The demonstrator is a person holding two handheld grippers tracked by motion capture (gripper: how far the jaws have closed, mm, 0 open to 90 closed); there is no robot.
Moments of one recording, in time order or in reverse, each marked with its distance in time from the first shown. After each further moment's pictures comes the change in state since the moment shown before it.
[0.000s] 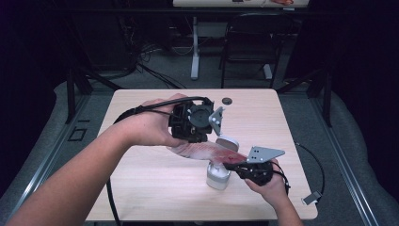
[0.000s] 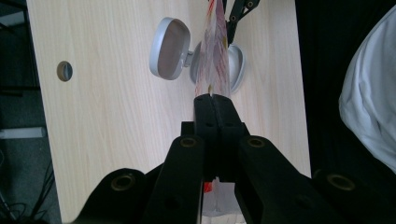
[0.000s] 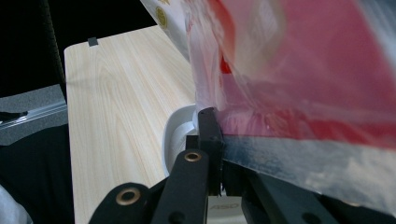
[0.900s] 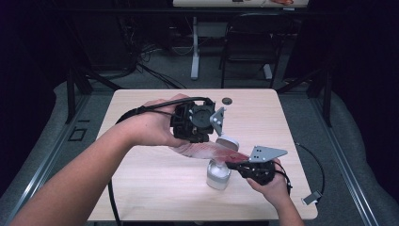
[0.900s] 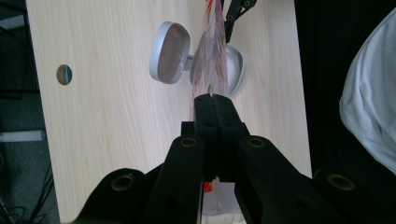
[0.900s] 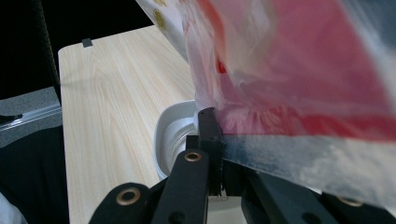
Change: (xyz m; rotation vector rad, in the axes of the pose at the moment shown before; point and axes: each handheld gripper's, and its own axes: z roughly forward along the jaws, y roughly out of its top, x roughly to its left) left arm 0.000 0.000 0.003 -0.010 0.001 -0.002; right arm -0.004 -0.002 -0.003 -0.005 -0.016 0.008
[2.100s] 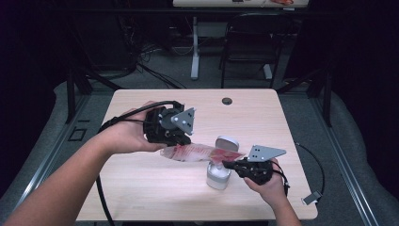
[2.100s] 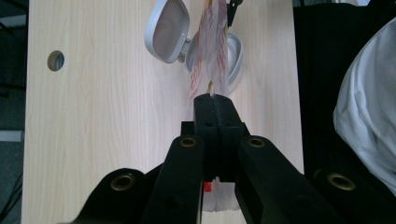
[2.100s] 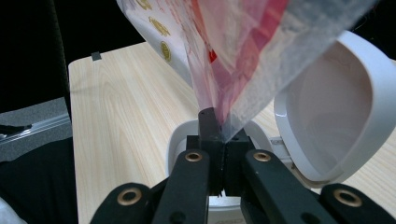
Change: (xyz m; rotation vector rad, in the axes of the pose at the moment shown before) left arm -0.009 -0.065 0.008 -0.139 -0.006 -0.109; right arm 0.005 0.006 0.003 -0.038 0.020 0.015
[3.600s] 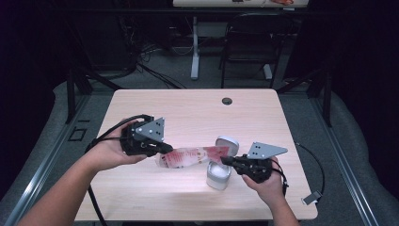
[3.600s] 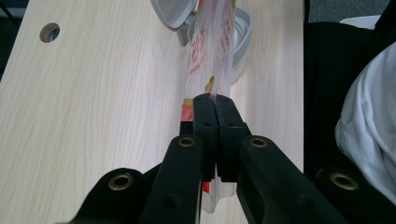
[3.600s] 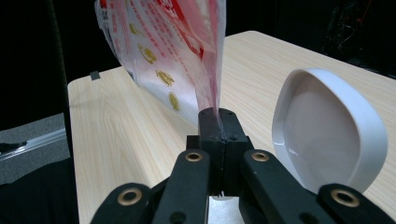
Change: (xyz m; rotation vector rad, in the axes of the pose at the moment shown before) left arm -0.010 -0.079 0.027 -0.141 0.006 -0.158; right arm 0.006 0.015 -0.002 -0.051 -0.028 0.015
